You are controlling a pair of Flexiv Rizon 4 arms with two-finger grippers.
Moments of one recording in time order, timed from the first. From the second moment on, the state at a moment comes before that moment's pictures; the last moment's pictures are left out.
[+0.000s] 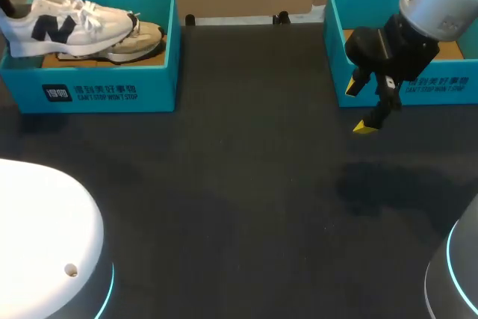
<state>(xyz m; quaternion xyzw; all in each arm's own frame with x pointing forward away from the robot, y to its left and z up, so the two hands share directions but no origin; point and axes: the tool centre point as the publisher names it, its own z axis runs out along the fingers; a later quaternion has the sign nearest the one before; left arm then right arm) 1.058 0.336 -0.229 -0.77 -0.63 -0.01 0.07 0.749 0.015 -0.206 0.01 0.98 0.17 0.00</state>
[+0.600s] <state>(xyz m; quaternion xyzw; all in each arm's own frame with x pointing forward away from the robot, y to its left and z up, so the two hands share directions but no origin) 1.057 0.343 -0.176 -0.76 -0.64 -0.02 0.05 0.749 0.015 -0.206 0.01 0.98 0.17 0.00</state>
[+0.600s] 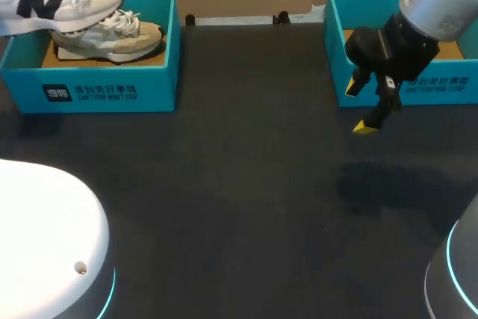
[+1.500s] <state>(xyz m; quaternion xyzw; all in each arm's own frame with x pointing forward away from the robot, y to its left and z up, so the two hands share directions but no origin) 1.024 0.328 -0.174 -0.77 -0.64 0.00 0.06 0.749 0.015 -0.206 0.01 0.98 0.17 0.00</state>
